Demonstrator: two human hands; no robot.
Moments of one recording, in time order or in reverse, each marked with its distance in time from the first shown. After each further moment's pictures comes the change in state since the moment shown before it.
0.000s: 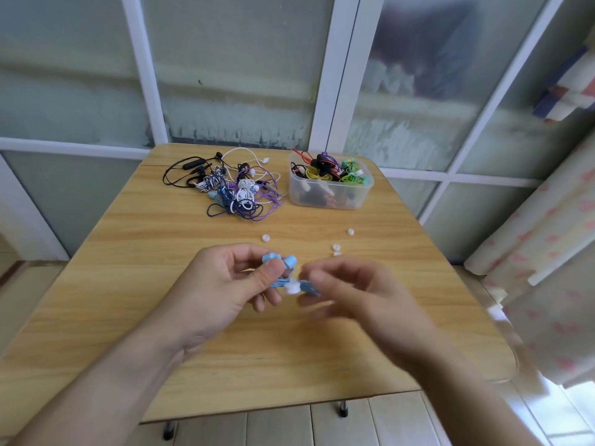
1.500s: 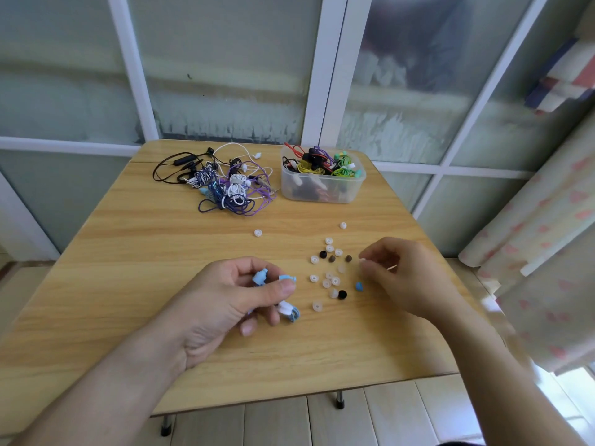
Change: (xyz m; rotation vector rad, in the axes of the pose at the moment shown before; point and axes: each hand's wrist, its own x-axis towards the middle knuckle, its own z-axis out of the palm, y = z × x) left_hand -0.003 -0.007 0.013 -0.139 -0.076 -0.225; right_hand 0.033 0.024 -0.085 -0.850 0.296 -0.144
